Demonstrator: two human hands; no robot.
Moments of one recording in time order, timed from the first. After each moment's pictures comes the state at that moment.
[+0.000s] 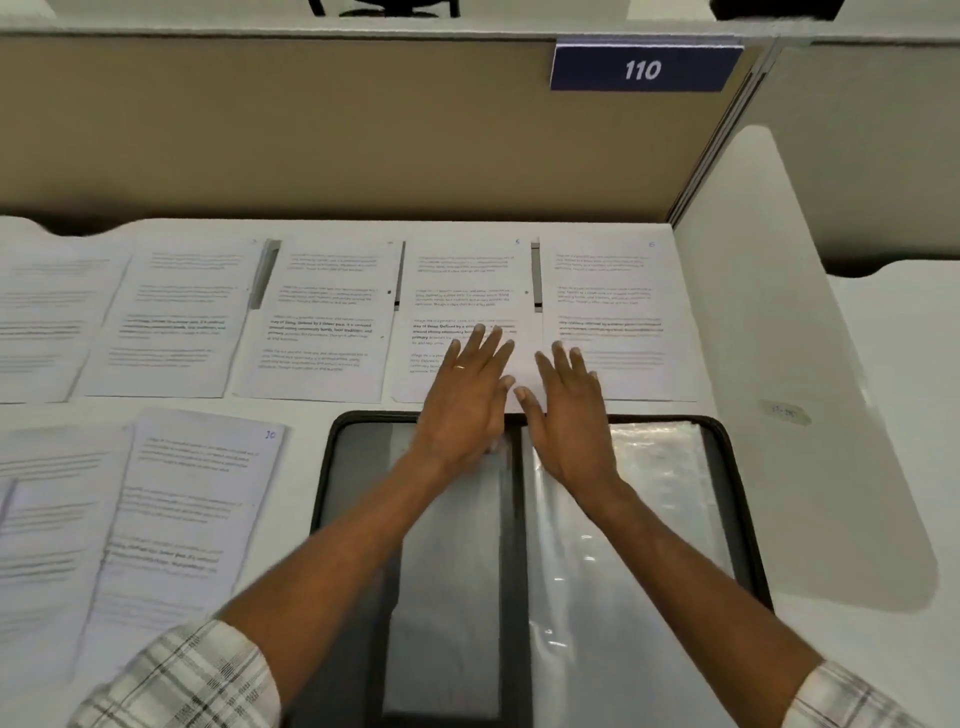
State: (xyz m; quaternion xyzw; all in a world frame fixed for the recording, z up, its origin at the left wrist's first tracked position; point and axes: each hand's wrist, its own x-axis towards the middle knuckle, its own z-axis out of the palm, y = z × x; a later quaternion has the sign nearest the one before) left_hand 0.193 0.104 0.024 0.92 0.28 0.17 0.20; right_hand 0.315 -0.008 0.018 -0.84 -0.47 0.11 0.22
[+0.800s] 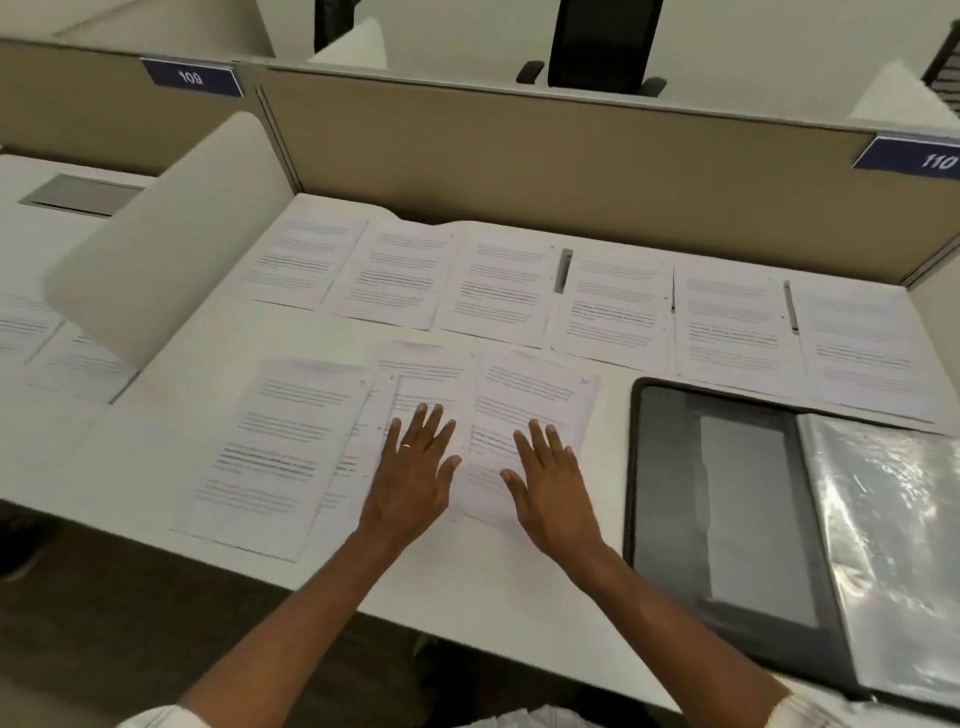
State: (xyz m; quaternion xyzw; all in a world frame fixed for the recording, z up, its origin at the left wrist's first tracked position) left_hand -0.346 0.129 0.028 0.88 0.45 0.11 0.09; right_hand -0.144 0.033 0.027 -0.76 -0.62 0.15 0.15
